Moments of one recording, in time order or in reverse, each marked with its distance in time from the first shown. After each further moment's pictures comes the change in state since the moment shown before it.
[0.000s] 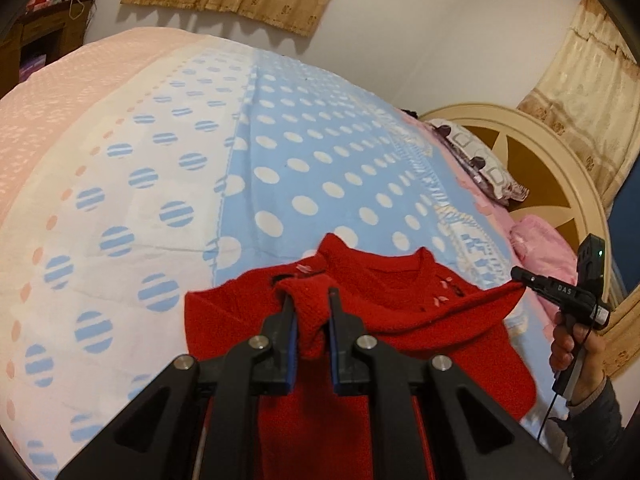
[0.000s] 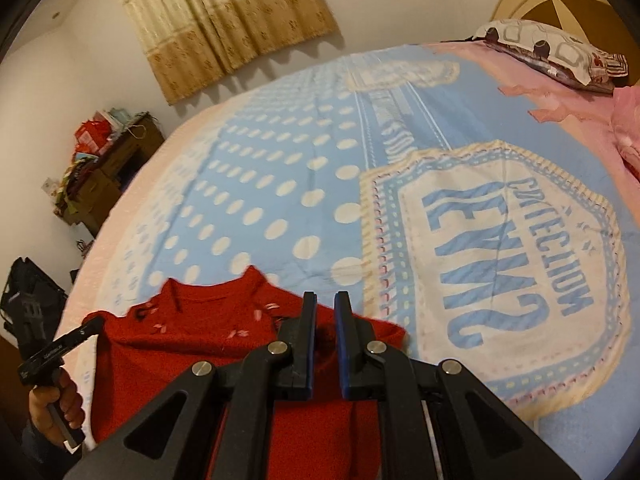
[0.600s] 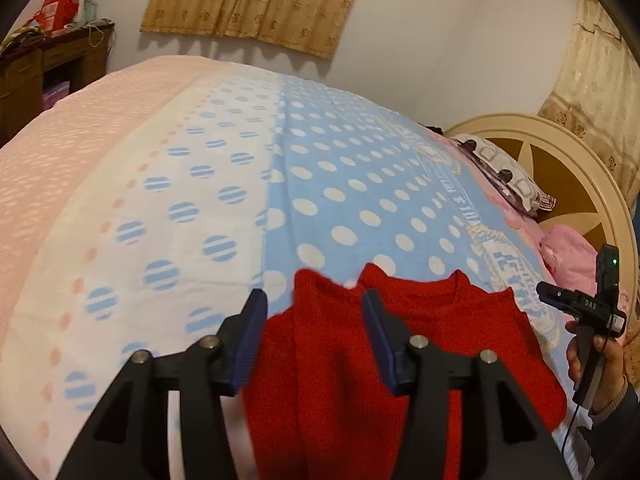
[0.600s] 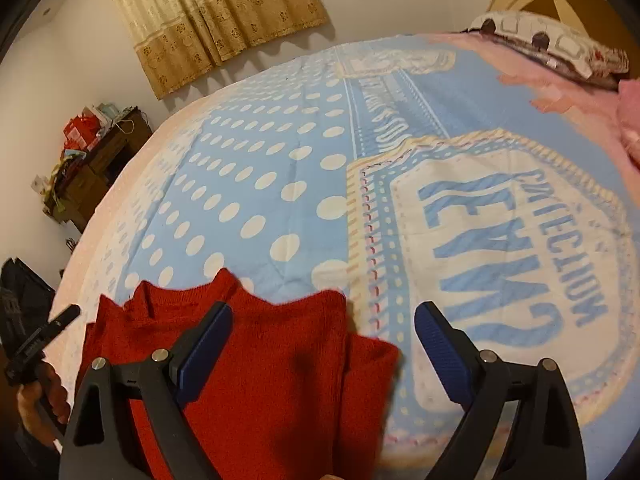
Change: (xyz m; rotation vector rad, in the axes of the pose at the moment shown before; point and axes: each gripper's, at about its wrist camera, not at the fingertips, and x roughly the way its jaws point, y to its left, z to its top) left arm -0.019 0.007 0.003 0.029 -0.091 0.115; right arm 0.013 0.001 -0.003 -0.021 0.011 -0.028
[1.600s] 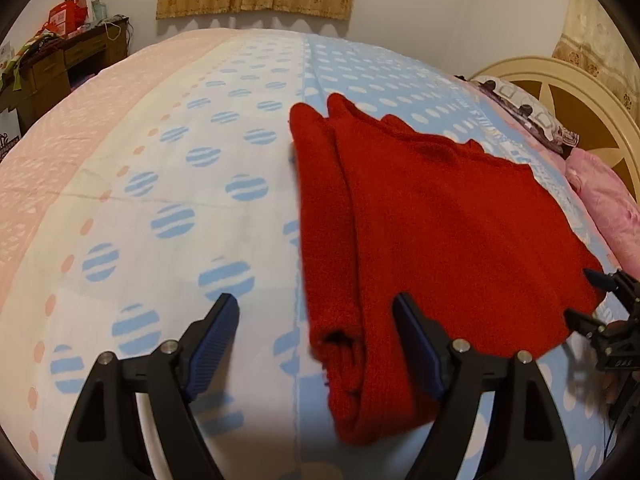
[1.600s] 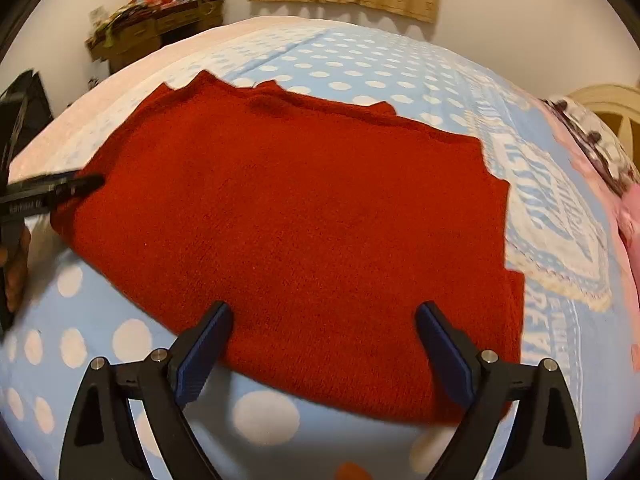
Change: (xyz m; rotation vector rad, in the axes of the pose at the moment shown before) left arm -0.042 -0.003 -0.121 0.062 0.127 0.175; right arm -0.051 0.121 -0.183 -0.449 0.101 -0.095
